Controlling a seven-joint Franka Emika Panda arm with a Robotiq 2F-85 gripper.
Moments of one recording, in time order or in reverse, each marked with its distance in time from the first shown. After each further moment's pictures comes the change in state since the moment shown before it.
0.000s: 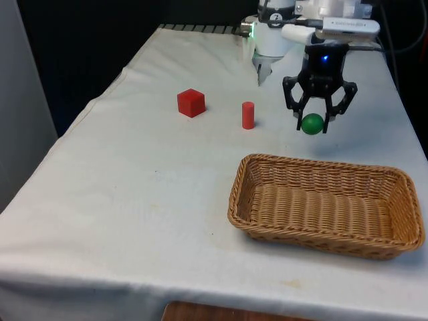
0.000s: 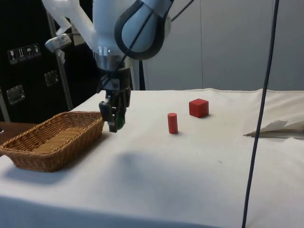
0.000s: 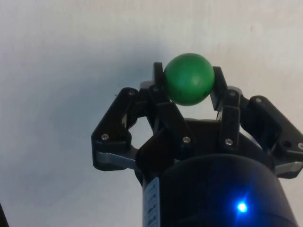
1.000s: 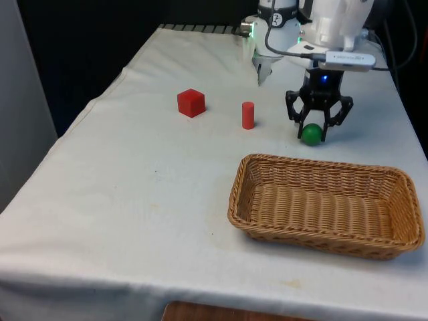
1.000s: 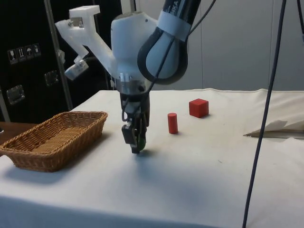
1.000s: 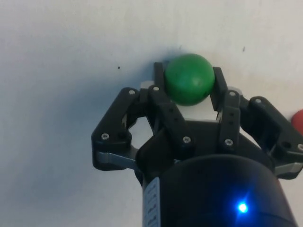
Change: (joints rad) arm 0.017 0.041 0.037 -0.125 0.017 0.100 0.007
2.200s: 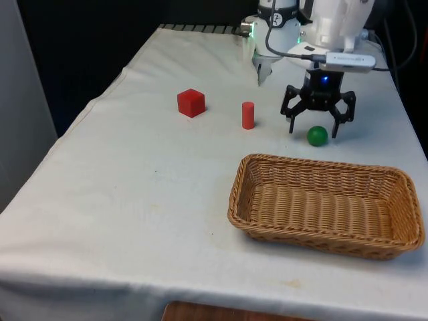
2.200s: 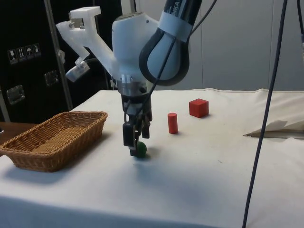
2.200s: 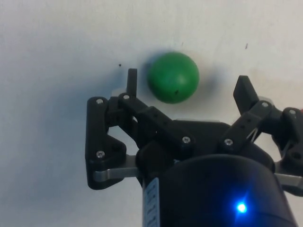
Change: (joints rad) arm 0.001 -0.001 0.003 -0.008 0.002 0.003 -0.015
